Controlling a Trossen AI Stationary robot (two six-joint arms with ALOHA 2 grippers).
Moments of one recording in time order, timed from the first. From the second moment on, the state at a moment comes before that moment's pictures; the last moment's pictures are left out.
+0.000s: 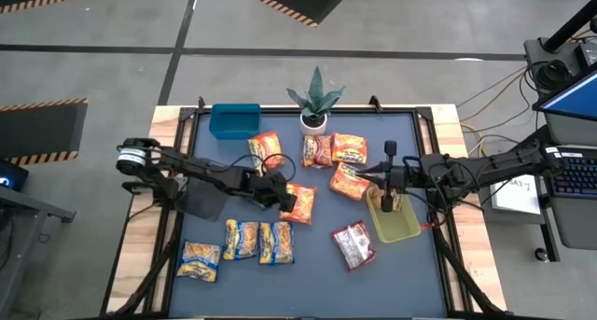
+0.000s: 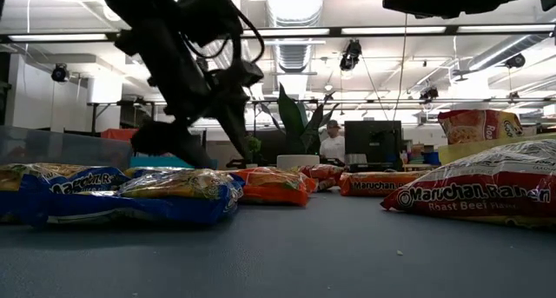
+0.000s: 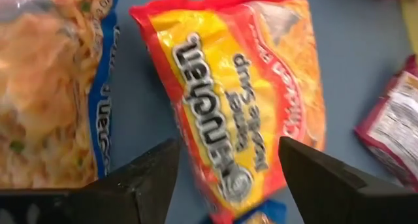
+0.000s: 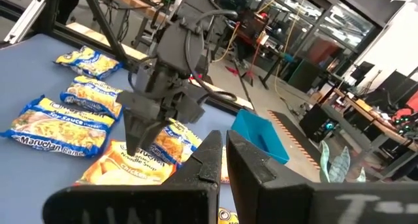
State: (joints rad) left arm -0.05 1.67 0.89 -0.22 -0.06 -1.21; right arm 0.14 0.76 0.50 0.17 0.23 -0.46
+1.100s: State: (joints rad) left arm -0.04 1.81 1.00 -0.17 -0.06 -1.06; right arm 0.14 0.76 0.50 0.16 0.23 -0.47
